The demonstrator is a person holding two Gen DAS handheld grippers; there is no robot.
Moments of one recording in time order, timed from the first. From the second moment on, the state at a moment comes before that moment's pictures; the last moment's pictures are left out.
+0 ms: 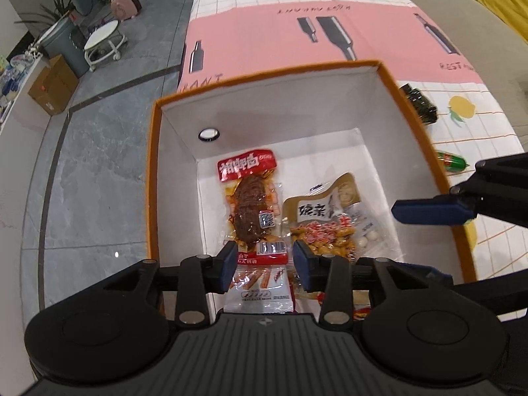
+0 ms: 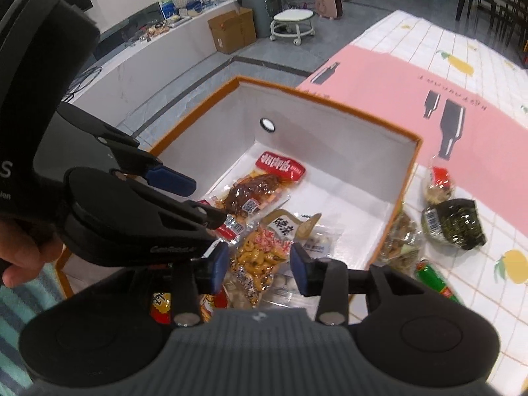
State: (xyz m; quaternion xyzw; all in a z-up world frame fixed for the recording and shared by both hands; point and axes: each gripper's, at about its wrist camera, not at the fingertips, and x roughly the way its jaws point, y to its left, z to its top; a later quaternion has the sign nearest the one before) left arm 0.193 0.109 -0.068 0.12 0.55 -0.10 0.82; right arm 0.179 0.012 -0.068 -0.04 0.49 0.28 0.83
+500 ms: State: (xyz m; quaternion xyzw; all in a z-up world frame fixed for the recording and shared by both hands) left arm 0.163 0.047 -0.008 0.14 0.45 -0.19 0.86; right arm 0.139 -0.087 -0.012 0.00 0.38 0.22 0.90
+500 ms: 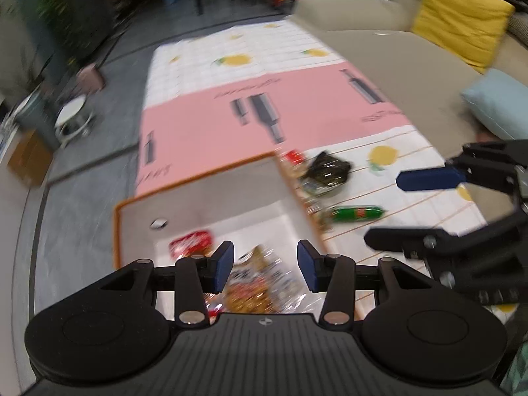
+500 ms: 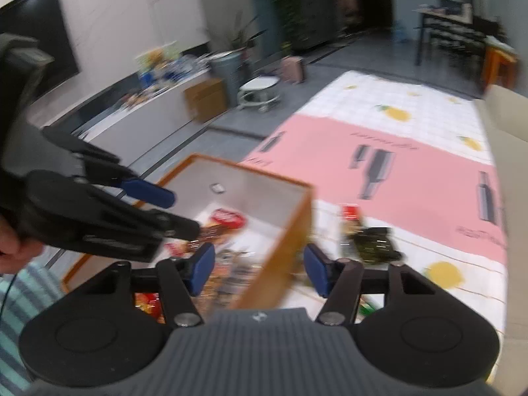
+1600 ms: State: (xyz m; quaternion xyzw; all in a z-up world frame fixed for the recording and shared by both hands) left arm 0.216 -0.070 -0.097 0.38 0.44 -0.36 0.73; right arm 0.215 -0.137 -0.163 -0.05 0.45 0.19 0.87
